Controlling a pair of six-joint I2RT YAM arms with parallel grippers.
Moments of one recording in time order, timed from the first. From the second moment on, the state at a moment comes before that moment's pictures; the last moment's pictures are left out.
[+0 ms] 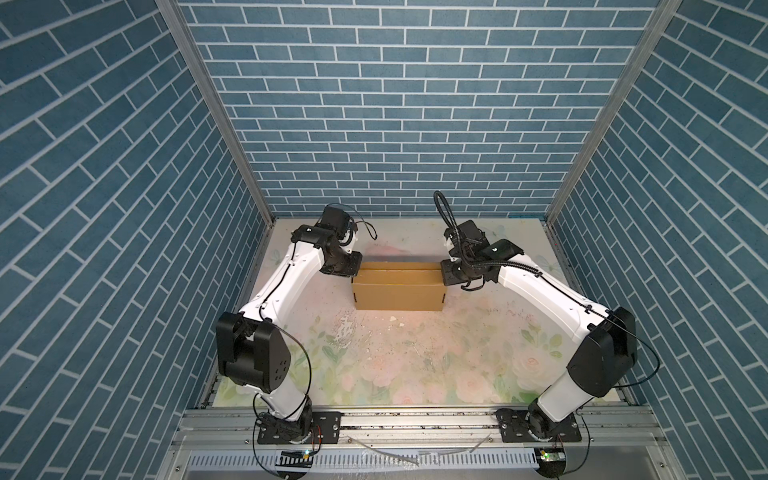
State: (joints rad) left arm -0.28 1.65 1.55 -1.07 0.14 -0.07; right arm 0.66 1.64 1.50 -0.88 0.01 0.31
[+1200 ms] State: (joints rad) left arm -0.28 1.64 1.54 -1.05 0.13 -0.06; right arm 0.66 1.66 1.53 -0.90 0.02 0.33
